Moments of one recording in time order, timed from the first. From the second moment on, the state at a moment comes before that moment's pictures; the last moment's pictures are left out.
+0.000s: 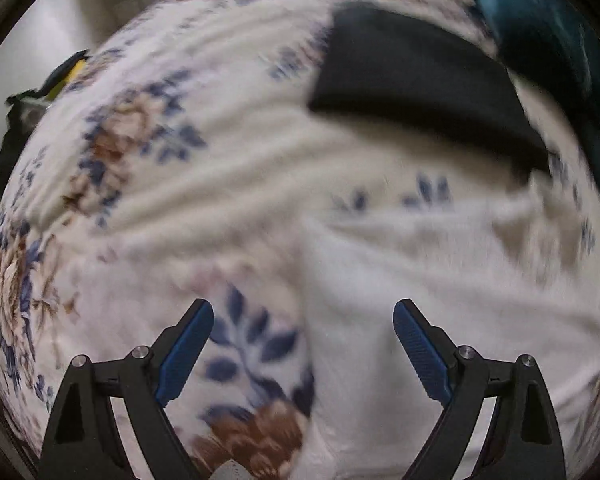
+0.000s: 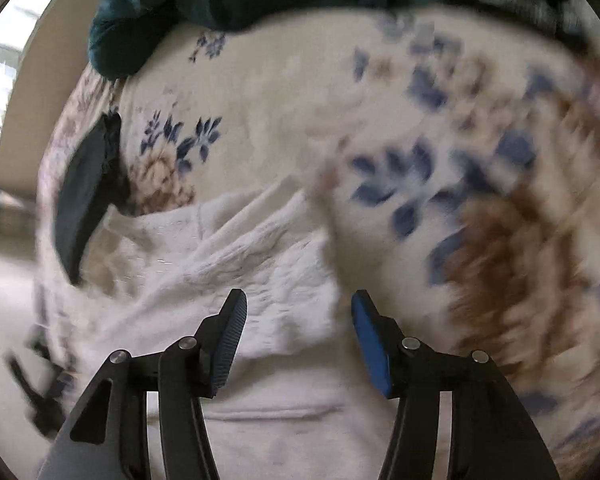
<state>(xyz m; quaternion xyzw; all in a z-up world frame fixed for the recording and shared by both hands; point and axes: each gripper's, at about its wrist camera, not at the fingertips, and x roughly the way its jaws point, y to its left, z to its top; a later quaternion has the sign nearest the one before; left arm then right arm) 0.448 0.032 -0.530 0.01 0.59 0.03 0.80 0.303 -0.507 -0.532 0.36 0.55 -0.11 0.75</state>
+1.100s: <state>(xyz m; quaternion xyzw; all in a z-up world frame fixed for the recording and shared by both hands) 0.408 0.017 -0.498 0.04 0.60 0.01 0.80 0.271 -0.452 -0.484 0.20 0.61 -0.17 0.75</state>
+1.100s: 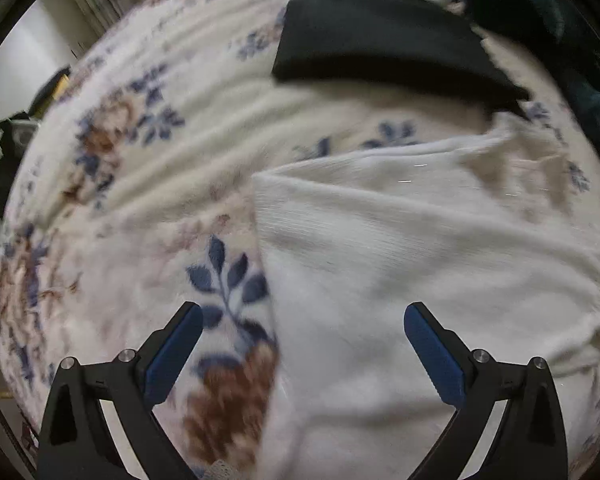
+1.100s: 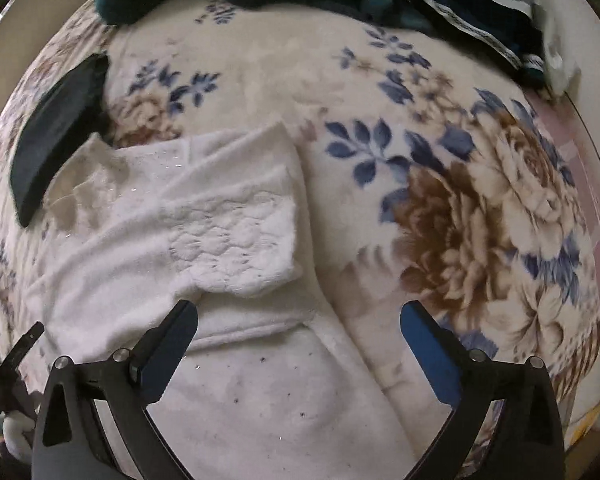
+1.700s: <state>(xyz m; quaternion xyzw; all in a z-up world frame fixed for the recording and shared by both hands) 0.113 -0.267 -0.532 0.03 0.71 -0.06 0.71 0.243 -0.591 -0.474 0.16 0.72 0.07 0.68</state>
